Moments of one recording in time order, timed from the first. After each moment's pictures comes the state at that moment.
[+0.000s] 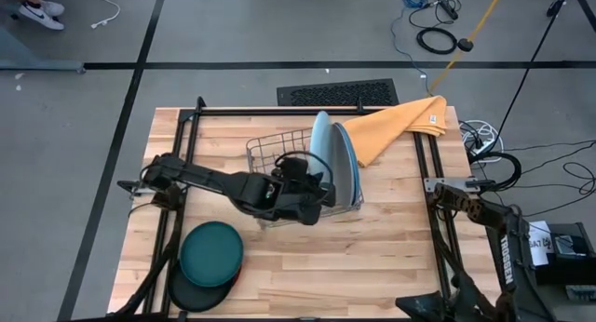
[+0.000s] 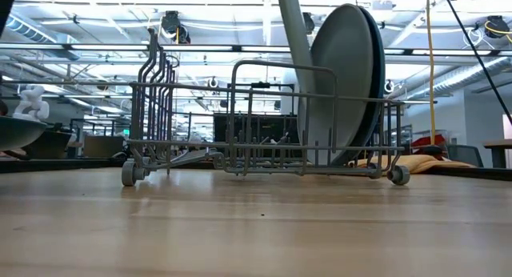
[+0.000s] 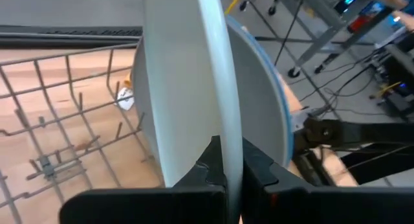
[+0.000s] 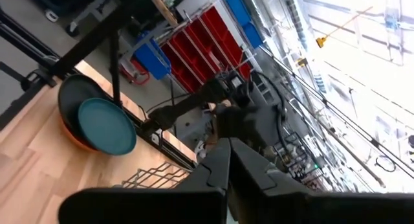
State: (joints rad) left arm -0.28 1.91 1.97 -0.90 -0.84 -1.25; right arm 1.25 2.02 2.31 -1.40 1.57 0.24
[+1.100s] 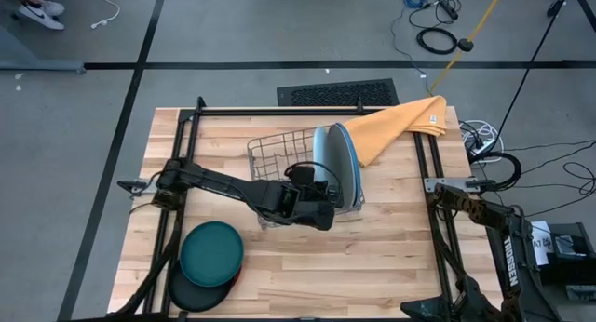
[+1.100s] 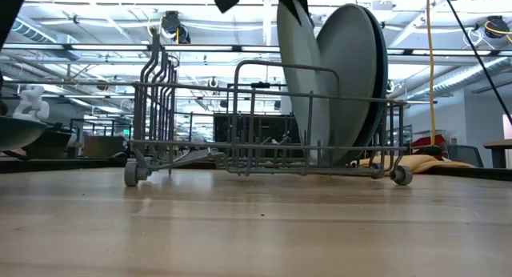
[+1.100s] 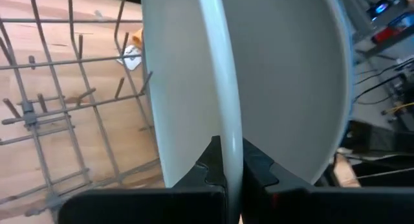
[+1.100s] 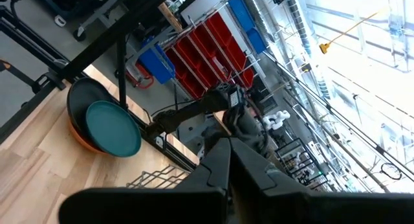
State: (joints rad) left arm -0.26 2.02 1.97 -0.90 -0.80 -1.49; right arm 1.27 2.02 2.31 -1.41 1.57 0.24
